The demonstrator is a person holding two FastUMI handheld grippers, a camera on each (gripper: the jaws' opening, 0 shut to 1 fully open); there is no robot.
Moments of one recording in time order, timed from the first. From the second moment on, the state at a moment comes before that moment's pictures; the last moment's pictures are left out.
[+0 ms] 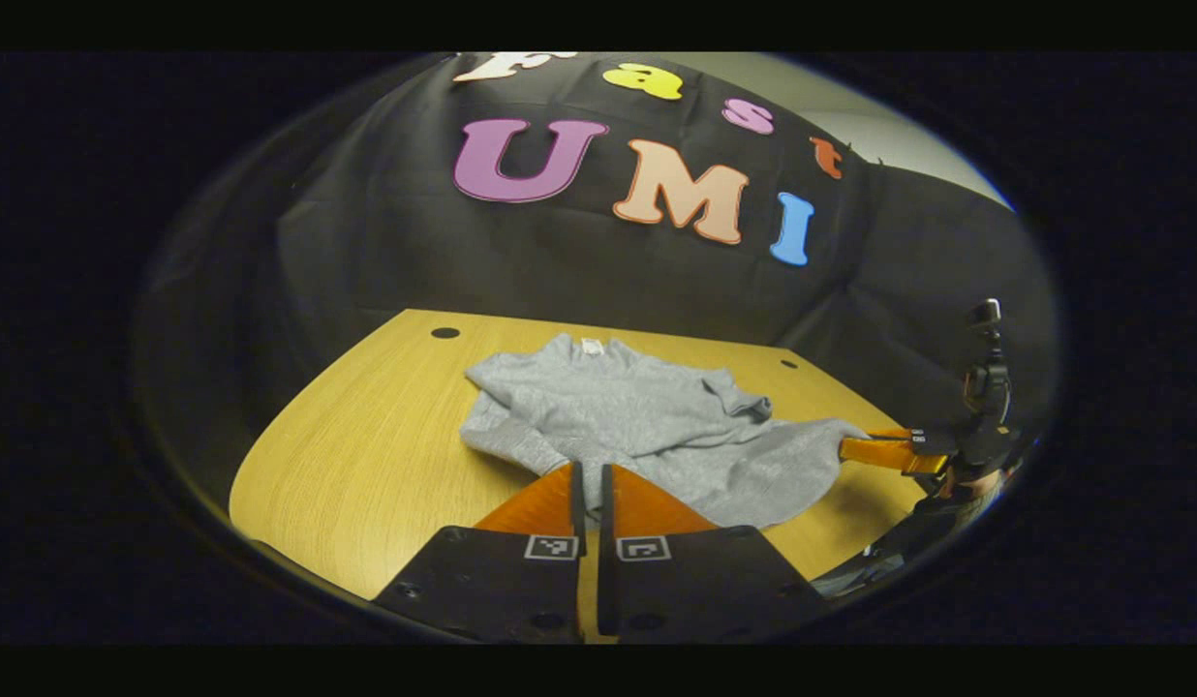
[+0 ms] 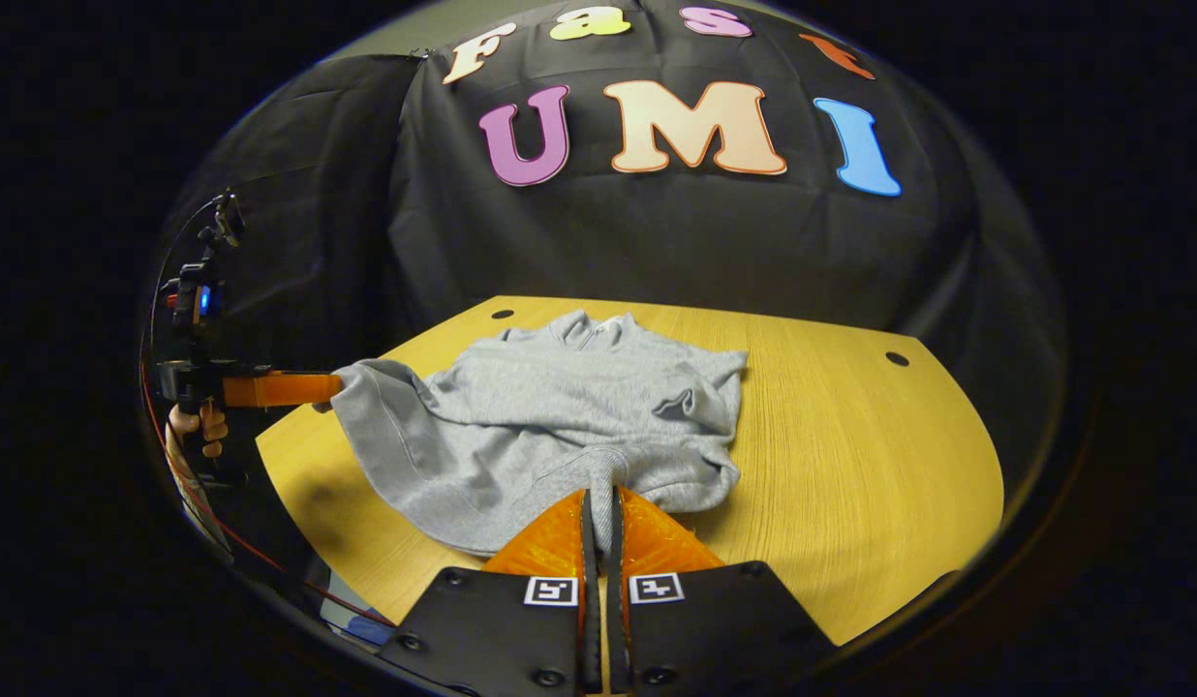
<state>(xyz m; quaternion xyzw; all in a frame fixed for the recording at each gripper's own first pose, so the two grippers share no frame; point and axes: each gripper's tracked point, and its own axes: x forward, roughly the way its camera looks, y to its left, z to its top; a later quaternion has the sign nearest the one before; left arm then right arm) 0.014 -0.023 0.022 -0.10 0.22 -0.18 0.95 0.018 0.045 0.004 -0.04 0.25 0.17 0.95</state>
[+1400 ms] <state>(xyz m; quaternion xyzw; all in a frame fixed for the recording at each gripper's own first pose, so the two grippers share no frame) 0.249 -0.039 -0.044 -0.07 0.21 -0.02 0.97 0.235 0.045 -0.066 0.09 0.30 0.12 0.94</state>
